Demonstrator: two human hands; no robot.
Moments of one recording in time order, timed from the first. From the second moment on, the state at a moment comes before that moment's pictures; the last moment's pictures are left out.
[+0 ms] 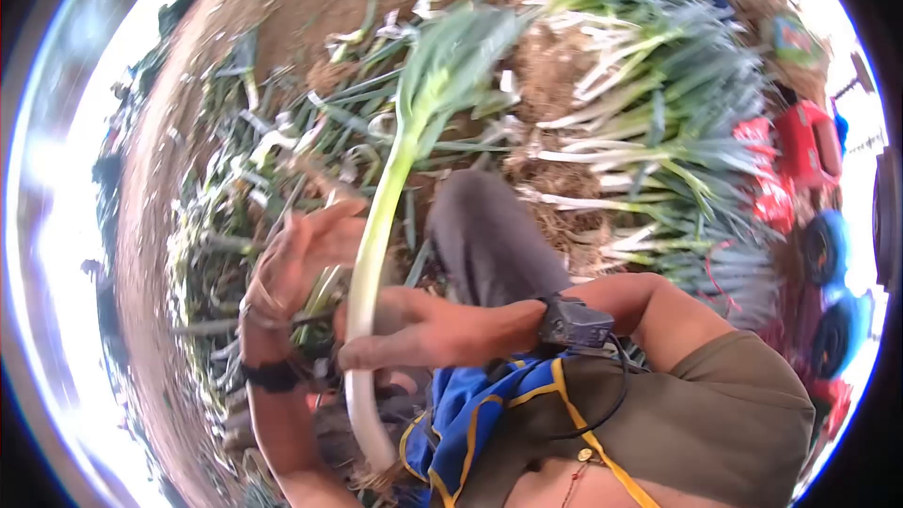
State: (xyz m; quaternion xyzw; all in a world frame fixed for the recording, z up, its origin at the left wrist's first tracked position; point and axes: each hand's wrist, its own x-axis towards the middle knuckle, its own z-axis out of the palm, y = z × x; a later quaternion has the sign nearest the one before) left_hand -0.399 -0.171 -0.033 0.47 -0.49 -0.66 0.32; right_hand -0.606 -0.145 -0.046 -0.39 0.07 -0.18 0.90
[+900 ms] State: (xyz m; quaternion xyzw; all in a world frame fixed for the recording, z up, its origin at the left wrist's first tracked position) left_hand -0.045 -0.067 -0.077 0.30 -0.14 -0.38 0.86; right_hand -0.414 -0.309 -0.148 -0.93 0.21 0.01 0.30
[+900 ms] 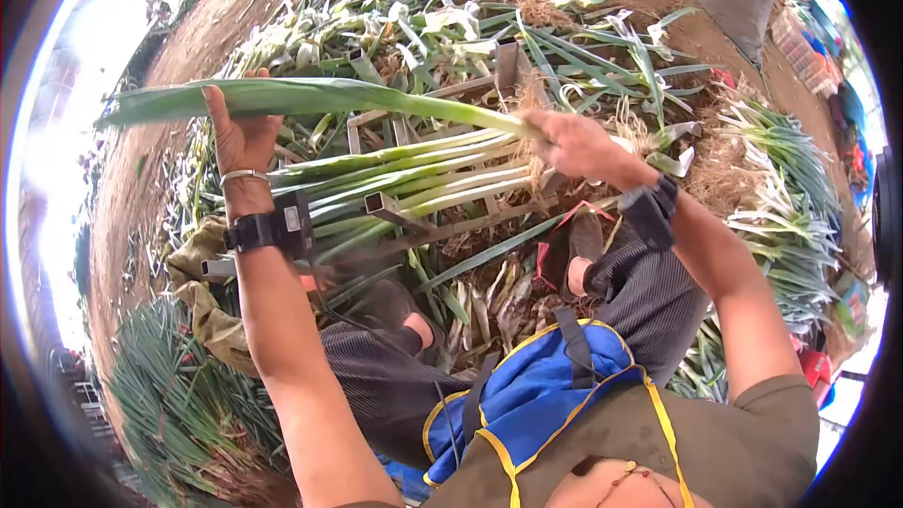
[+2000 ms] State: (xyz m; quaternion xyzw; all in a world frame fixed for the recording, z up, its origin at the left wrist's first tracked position) left_hand 0.089 -0.042 -0.339 0.67 0.23 -0.16 0.68; right_hand -0.222 -0.329 -0.370 -0.94 0.22 -0.12 0.24
